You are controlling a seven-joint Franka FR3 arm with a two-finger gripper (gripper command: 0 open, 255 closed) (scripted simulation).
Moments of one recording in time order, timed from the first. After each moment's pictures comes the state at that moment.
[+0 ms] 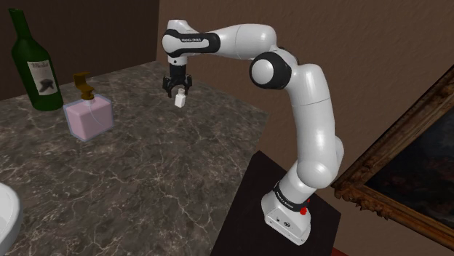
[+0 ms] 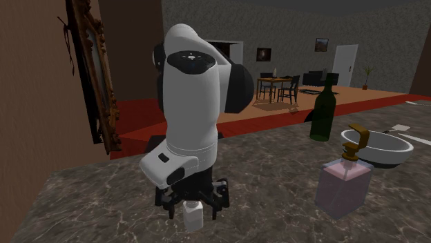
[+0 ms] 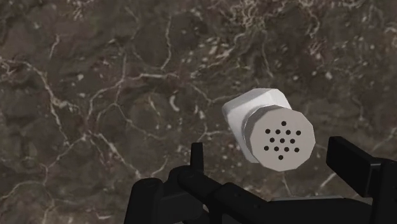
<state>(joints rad) 0.02 0.73 0.02 -1.21 -0.03 1.76 0.17</state>
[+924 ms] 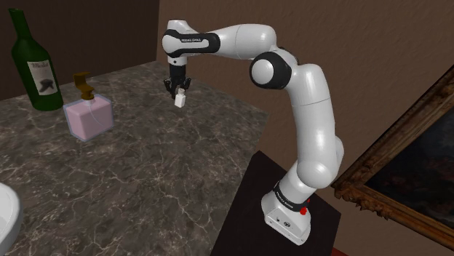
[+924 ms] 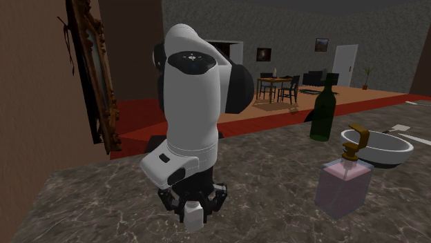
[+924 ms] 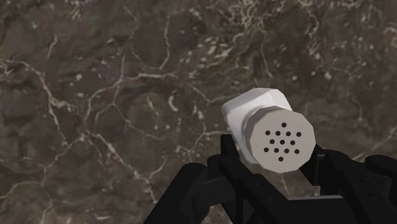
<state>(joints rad) 0.02 0.73 0.03 -1.22 -0.03 1.76 0.17</state>
